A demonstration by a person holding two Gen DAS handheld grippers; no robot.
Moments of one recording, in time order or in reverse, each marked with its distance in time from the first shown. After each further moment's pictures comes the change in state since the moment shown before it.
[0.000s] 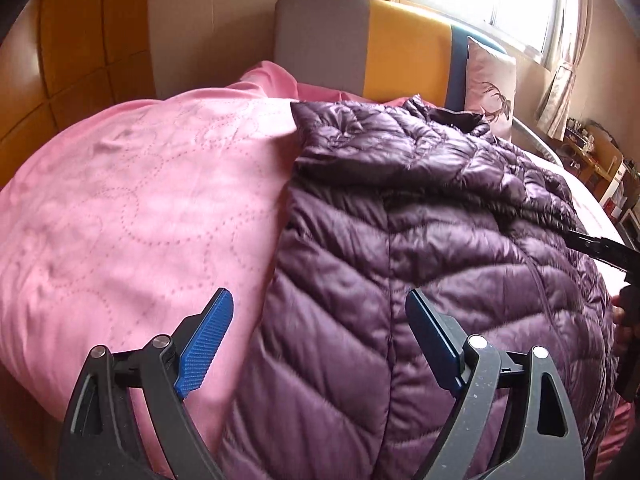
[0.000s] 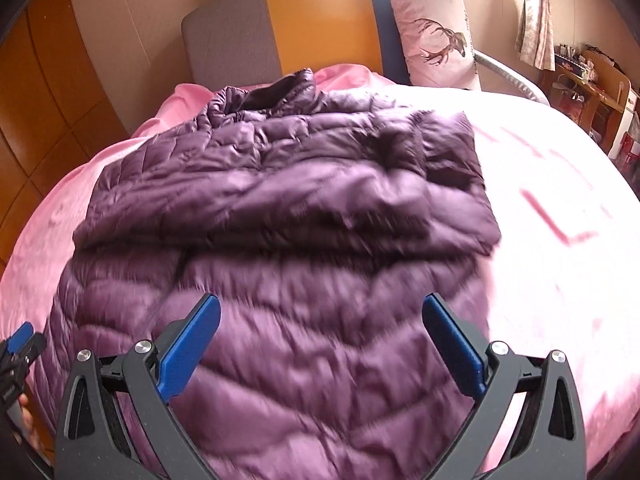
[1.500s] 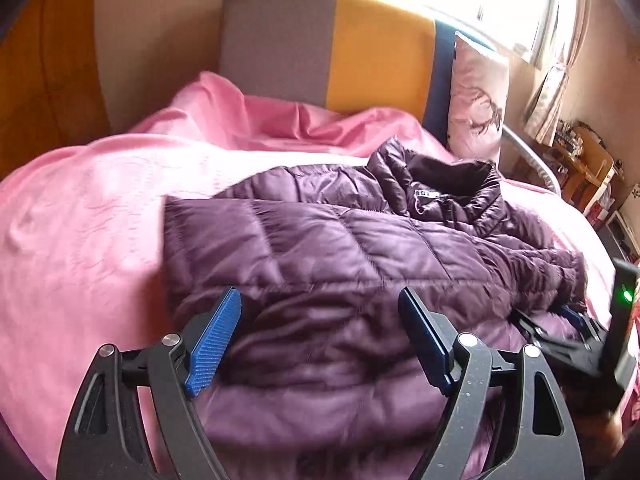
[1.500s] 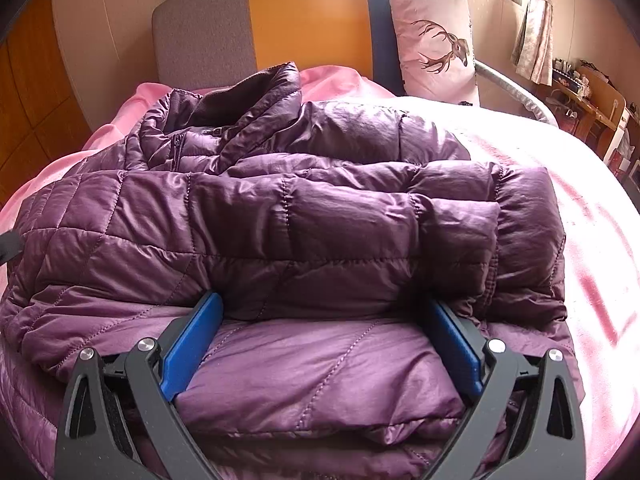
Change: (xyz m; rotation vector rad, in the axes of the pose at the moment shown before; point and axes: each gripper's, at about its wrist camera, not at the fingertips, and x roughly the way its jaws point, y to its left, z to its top) left arm 0.140 -0.066 0.163 0.035 0.039 -0.094; right arm 0.118 0.019 0.078 -0.023 -0.022 -0.112
